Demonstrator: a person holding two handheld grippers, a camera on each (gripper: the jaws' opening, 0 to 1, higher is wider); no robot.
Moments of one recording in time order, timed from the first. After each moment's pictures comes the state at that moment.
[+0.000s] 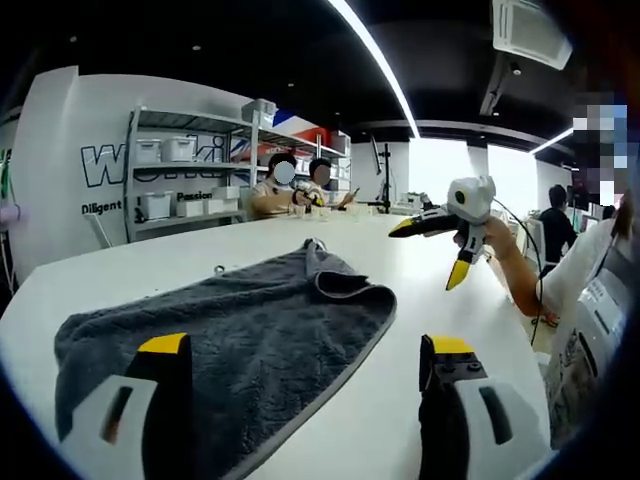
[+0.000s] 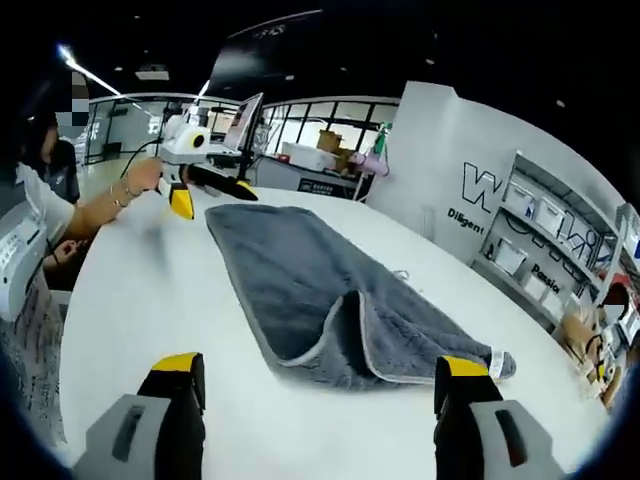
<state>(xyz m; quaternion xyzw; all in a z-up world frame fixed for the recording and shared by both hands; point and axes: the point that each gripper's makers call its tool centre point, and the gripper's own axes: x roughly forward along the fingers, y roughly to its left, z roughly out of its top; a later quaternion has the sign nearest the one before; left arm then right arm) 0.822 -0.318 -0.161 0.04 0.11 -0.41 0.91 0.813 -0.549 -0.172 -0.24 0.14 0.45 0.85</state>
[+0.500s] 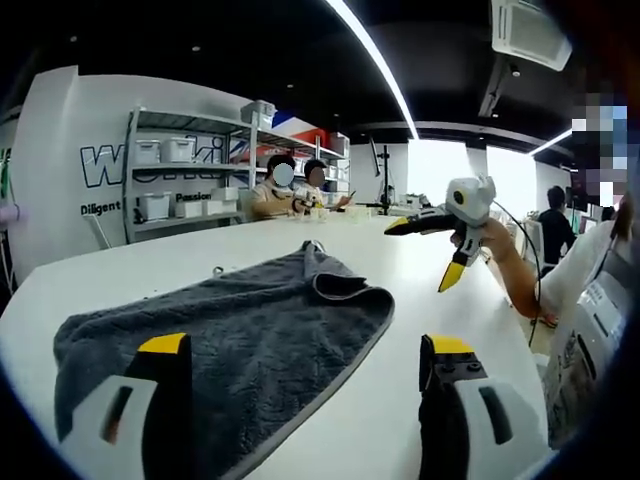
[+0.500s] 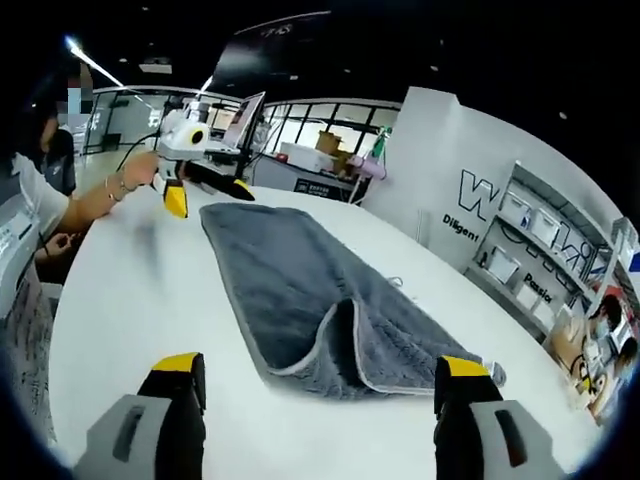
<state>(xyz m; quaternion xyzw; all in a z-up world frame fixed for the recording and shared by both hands) 0.820 -0.319 -0.159 0.04 0.10 -0.41 0.91 0.834 -0.546 -0.167 -0.27 0.13 0.43 0.85</state>
